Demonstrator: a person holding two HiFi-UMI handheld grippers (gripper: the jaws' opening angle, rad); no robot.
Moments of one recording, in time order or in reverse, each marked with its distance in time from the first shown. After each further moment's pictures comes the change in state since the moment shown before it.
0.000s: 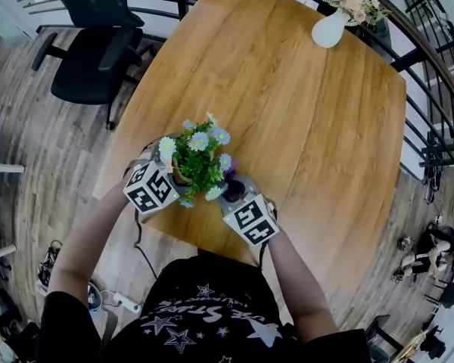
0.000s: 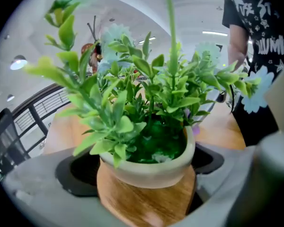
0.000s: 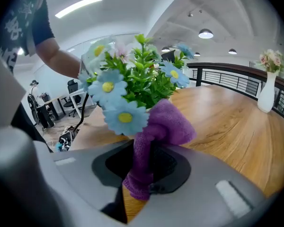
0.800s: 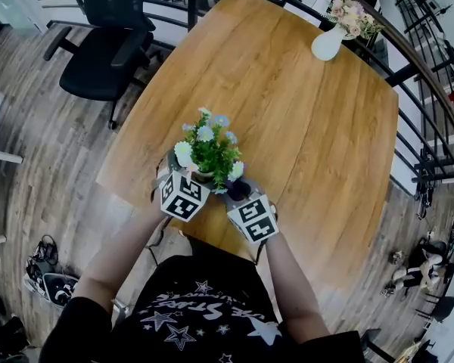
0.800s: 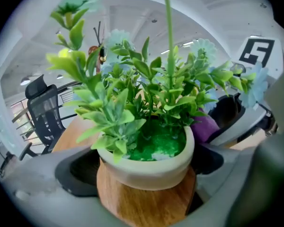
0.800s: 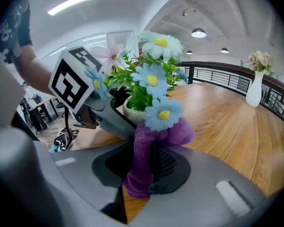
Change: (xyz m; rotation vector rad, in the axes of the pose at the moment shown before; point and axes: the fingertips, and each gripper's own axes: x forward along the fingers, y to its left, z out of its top) left arm 0.009 -0.013 0.009 -0.383 -0.023 0.378; right arm -0.019 0.005 -0.016 0.048 0.028 -0.086
